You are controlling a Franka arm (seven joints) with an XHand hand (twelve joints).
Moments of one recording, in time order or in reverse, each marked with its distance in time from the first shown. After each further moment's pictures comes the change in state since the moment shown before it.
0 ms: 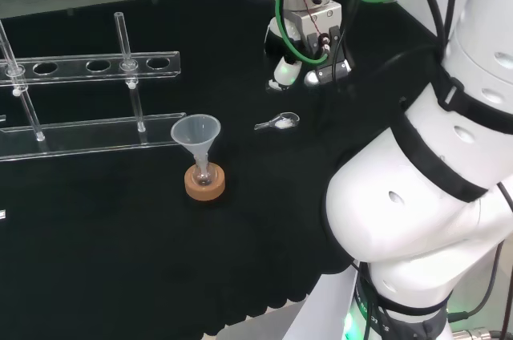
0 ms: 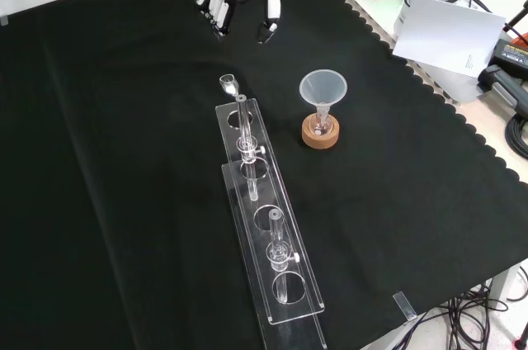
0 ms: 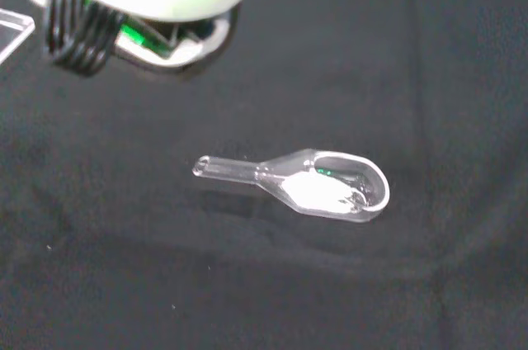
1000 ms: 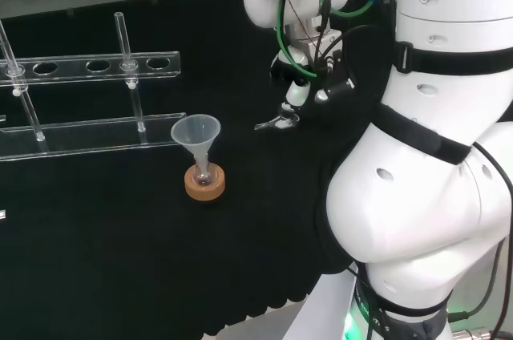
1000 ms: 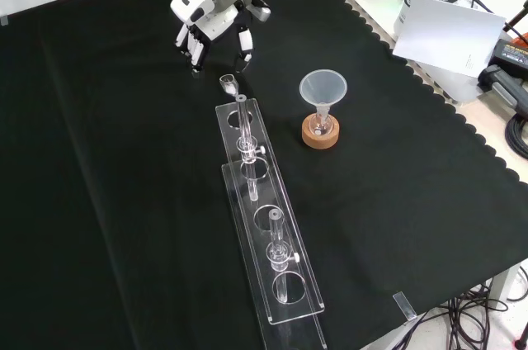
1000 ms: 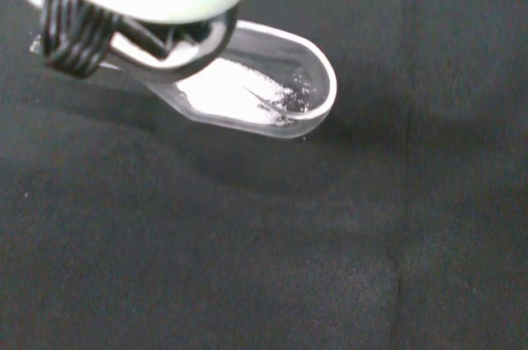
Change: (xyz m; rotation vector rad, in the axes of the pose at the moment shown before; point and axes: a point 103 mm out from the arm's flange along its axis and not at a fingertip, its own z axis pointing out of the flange) arm -0.046 0.067 0.088 0.109 -0.007 -0.081
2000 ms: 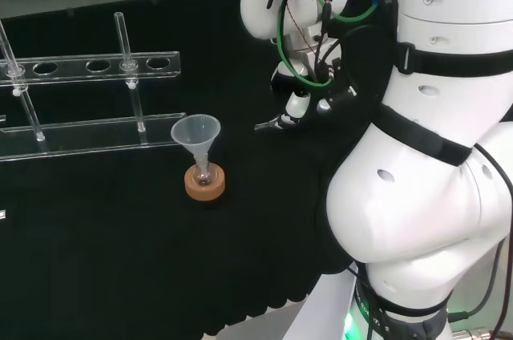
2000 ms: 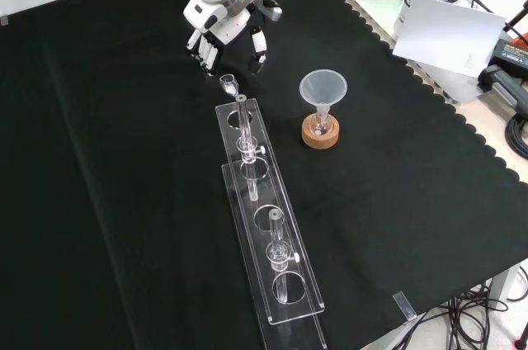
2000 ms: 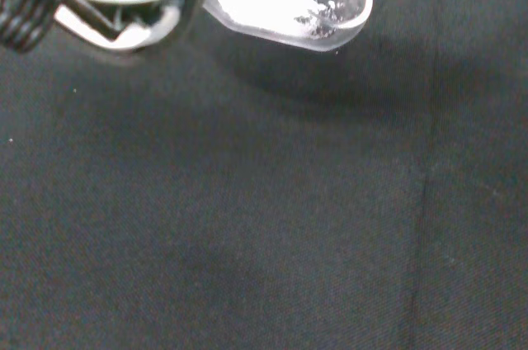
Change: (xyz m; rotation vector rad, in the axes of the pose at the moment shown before) arm 0.014 -0.020 0.013 0.069 -0.040 -0.008
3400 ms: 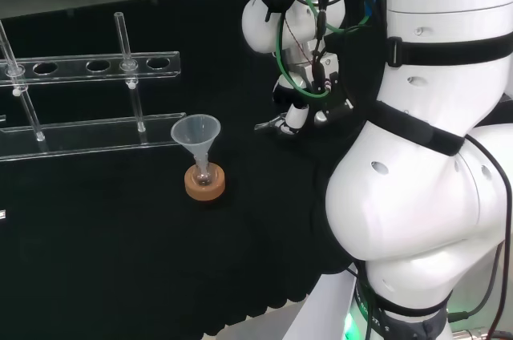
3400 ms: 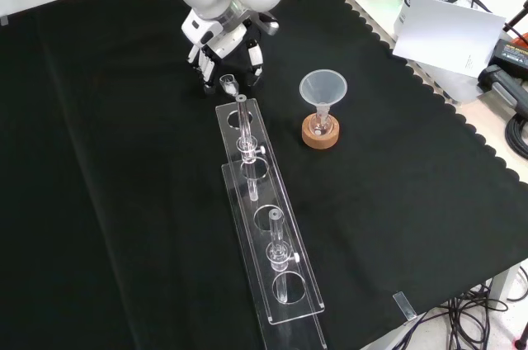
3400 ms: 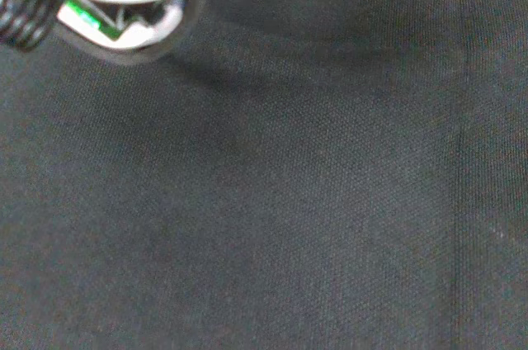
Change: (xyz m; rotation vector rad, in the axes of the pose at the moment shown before) arm -0.003 0.021 0.031 0.021 0.018 0.035
